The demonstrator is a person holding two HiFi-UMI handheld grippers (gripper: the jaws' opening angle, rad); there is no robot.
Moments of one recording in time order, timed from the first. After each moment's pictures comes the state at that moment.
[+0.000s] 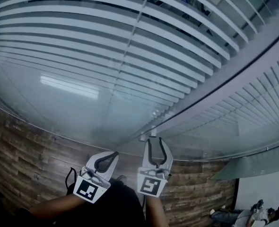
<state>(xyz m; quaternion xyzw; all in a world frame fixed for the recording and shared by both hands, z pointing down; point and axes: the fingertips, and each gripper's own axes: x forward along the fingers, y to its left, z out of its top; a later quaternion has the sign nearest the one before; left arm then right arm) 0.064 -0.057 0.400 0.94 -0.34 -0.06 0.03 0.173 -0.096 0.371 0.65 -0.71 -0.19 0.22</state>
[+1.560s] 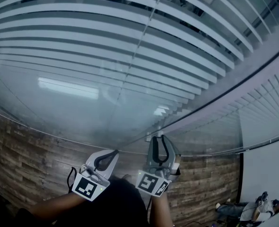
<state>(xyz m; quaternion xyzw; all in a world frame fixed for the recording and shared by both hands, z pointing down) 0.039 -0.073 0.408 0.95 -0.31 -0.05 0.04 0.165 -0.106 0.381 0.64 -0.63 -0.24 0.37</state>
